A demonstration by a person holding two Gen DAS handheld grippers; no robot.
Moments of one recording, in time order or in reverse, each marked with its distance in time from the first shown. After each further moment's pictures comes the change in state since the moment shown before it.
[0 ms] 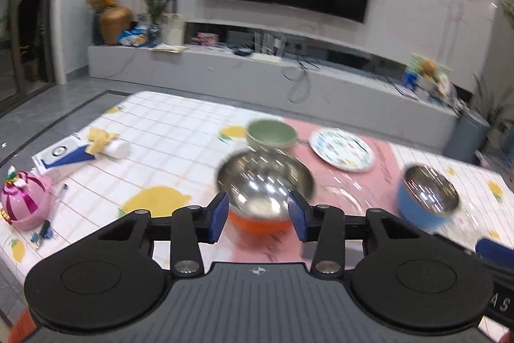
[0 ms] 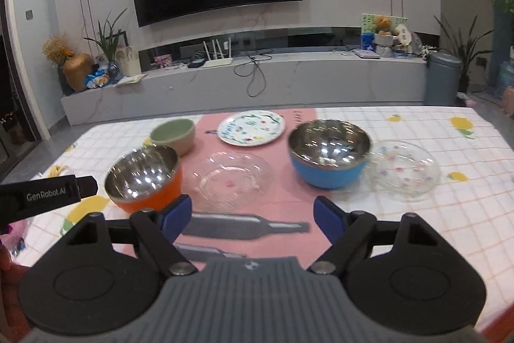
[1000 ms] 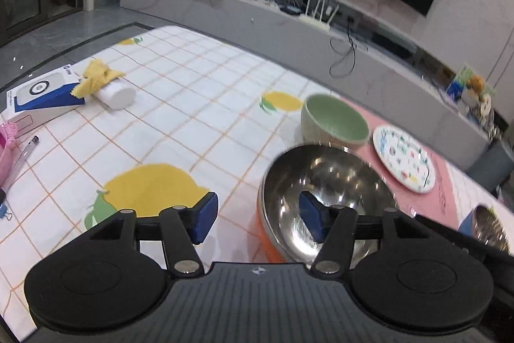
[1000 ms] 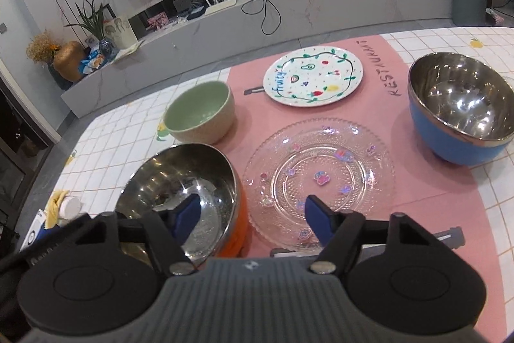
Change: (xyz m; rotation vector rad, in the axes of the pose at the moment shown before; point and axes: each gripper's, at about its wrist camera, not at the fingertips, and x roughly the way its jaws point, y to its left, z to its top) left arm 0.117 0.045 0.009 -0.206 0.184 0.043; right arm 0.164 0.064 0.026 0.204 0.261 0.063
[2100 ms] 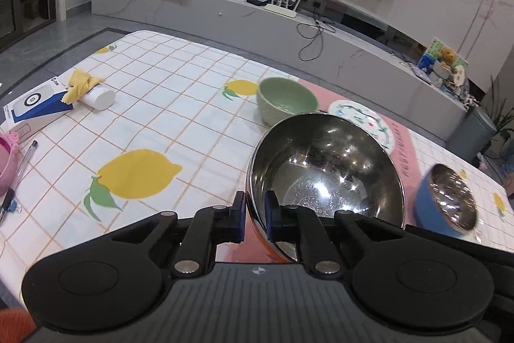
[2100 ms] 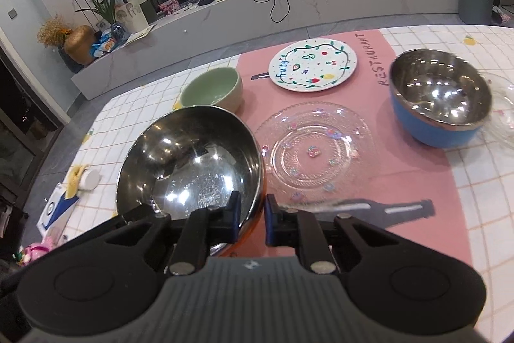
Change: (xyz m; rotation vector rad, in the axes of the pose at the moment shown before) left arm -0.058 -0.029 -0.016 0.096 0.030 -0.081; right arm -0.068 -0.014 -0.010 -0.035 0.047 0.045
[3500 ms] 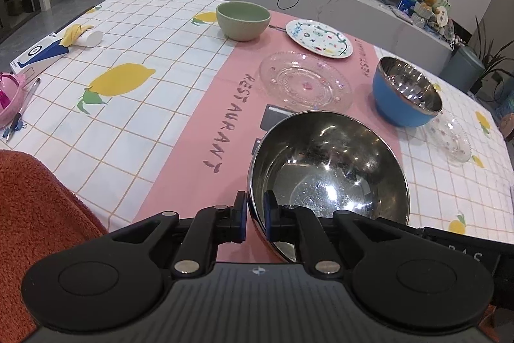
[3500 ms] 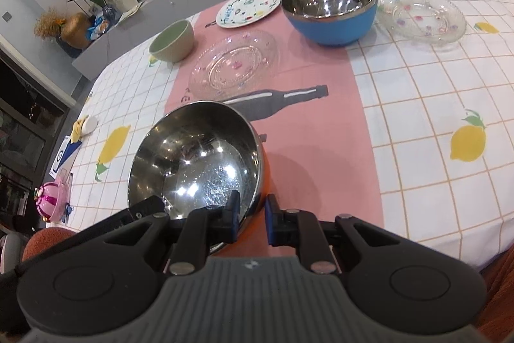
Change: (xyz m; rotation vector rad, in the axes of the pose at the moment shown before) left arm -0.043 -0.044 -0.095 0.100 0.155 0.014; right arm -0.077 -0.095 -0.079 0.087 0.157 0.034
